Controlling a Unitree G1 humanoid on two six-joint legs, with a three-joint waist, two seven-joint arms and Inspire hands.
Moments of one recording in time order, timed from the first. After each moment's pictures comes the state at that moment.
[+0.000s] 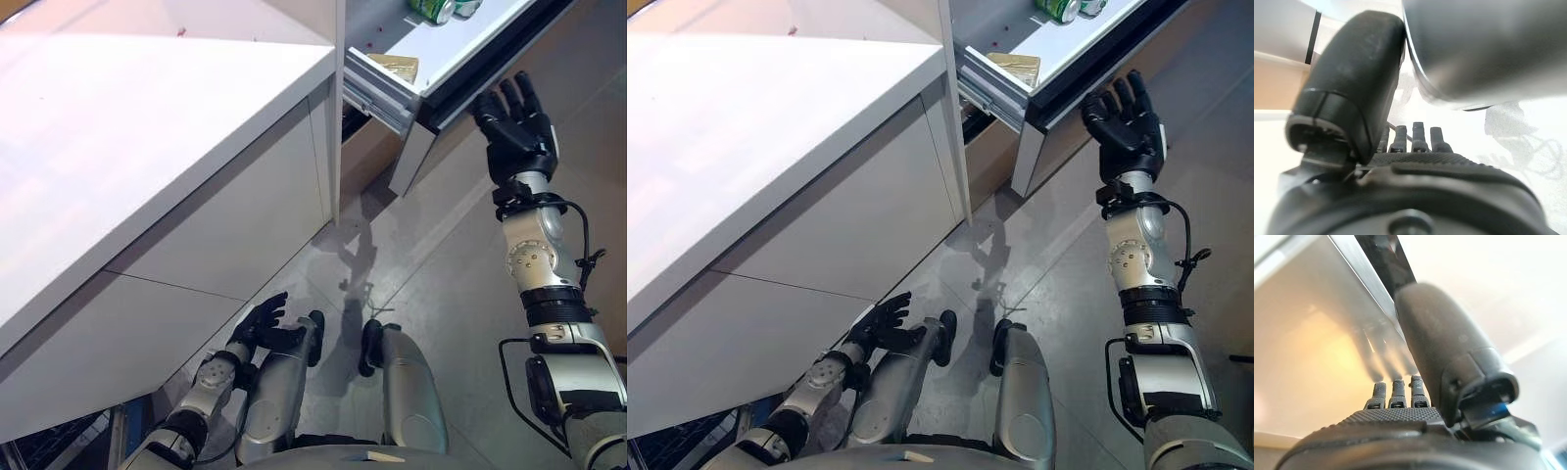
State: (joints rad) left arm -0.15 0.28 -0.35 0.91 -0.24 -0.27 -0.09; right arm -0.64 -0.55 -0.01 0.46 0.94 -0.11 0.00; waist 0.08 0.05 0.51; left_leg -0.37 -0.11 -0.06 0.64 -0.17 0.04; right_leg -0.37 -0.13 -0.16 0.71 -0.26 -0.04
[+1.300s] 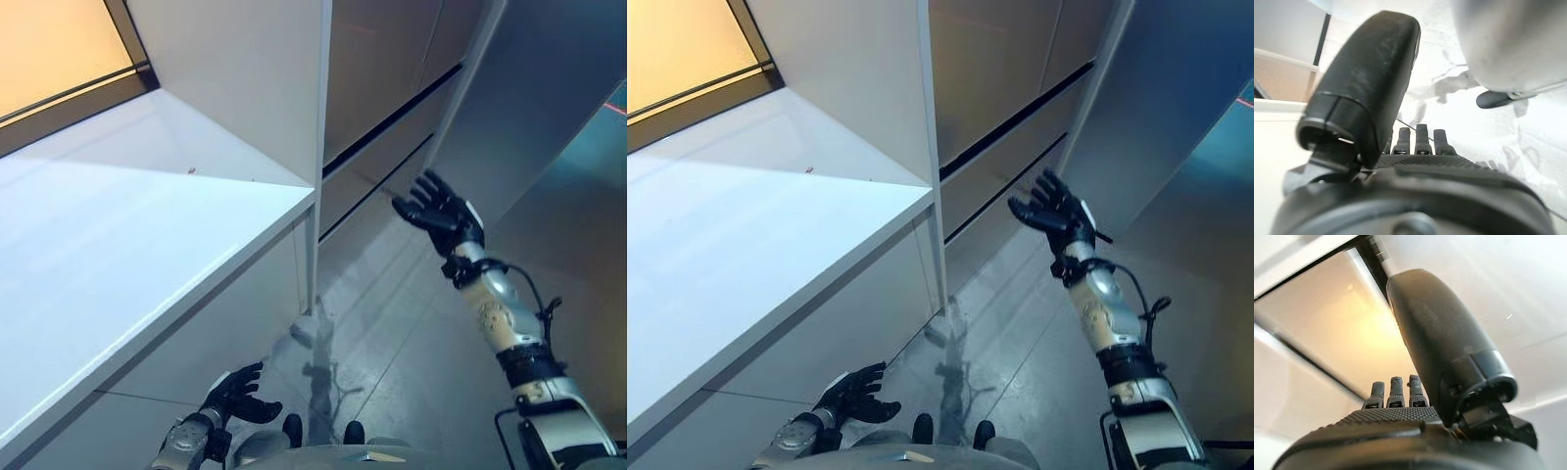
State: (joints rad) left arm 0.07 0.30 -0.29 0.97 -0.23 -0.20 -0.14; right arm -0.23 -0.40 0.09 0.41 0.77 -0.03 0.03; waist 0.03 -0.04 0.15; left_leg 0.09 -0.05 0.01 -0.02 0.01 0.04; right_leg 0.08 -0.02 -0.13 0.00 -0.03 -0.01
